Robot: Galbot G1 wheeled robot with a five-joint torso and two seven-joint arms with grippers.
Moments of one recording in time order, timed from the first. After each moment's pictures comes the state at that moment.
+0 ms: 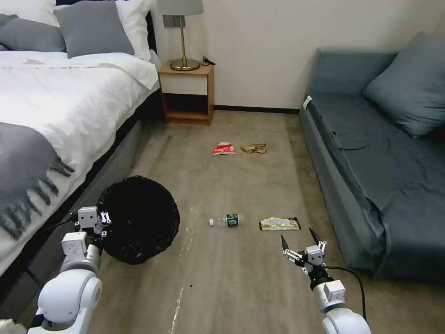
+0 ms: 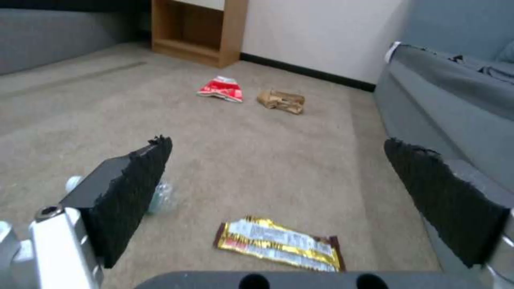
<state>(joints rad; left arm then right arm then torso) 1.46 -1.24 -0.72 -2.08 -0.23 0.37 -0.20 -1.52 1.29 0.50 1.71 0.07 0.27 -0.03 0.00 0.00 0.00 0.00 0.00</state>
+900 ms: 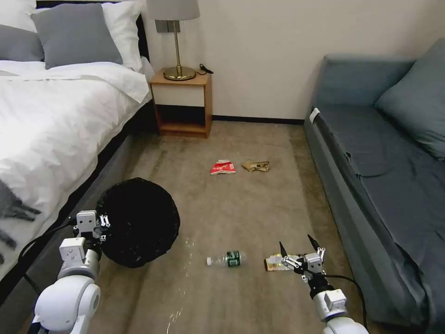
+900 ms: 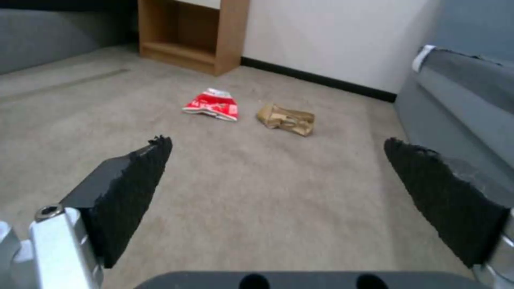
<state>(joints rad) 1.49 -1.24 -0.73 -2.10 -0.23 0.35 -0.19 -1.55 1.30 0.50 1.70 0.06 0.30 -0.06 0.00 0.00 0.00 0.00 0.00</state>
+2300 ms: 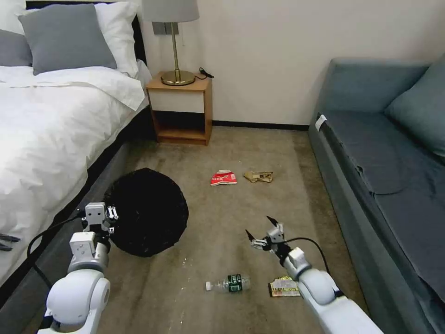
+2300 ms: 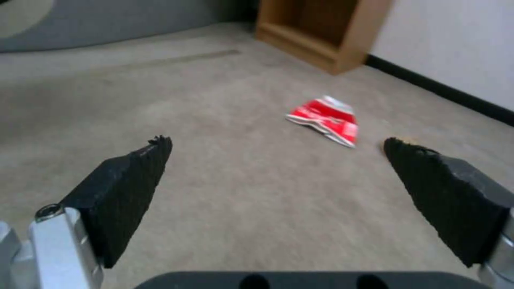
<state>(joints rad) 1.46 -1.31 -0.69 -2.14 -0.11 0.31 -0.17 -1.05 1.13 0.06 1.42 0.17 0.16 -0.17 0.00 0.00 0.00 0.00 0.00</state>
